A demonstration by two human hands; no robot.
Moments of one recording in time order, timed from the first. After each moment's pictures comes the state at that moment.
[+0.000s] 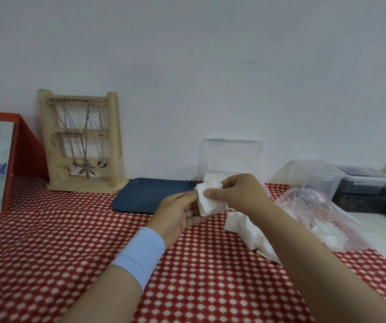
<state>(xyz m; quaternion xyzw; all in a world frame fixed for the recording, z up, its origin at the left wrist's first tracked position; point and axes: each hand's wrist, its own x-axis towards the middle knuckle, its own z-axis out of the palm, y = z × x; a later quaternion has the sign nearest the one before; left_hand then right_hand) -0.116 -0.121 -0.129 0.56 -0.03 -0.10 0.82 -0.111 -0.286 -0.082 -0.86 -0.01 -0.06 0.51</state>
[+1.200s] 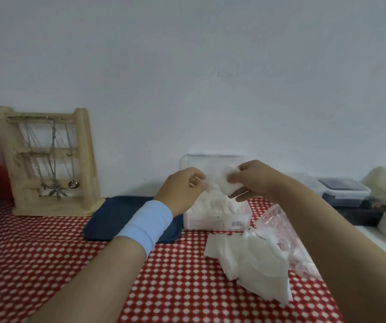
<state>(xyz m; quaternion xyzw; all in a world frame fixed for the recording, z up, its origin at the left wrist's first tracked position) -0.041 -0.167 -0.060 0.89 -0.16 0.07 0.42 -0.042 -0.374 -0.022 -0.86 0.01 0.04 0.51</state>
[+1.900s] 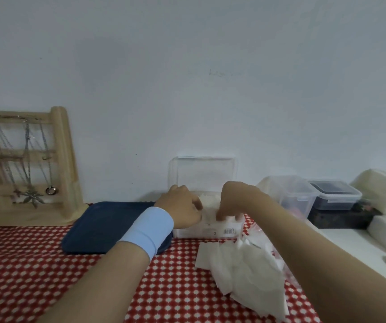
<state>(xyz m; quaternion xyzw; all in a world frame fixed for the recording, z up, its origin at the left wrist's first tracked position) -0.013 -0.183 -0.078 0.97 -0.19 -0.04 0.13 -0.026 -0.346 -0.043 -0.99 0.03 0.09 0.06</state>
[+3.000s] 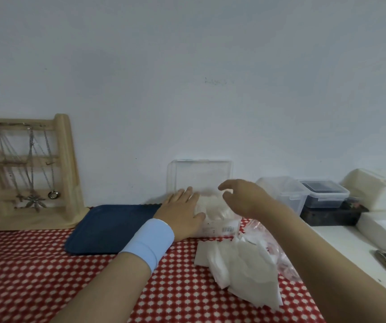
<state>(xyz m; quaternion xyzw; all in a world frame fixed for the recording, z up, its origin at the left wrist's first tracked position) -0.028 -0.184 -0.096 0.97 -0.23 -0.01 0.07 -0.051 -0.372 -0.045 -0.98 -0.02 -0.04 0.17</state>
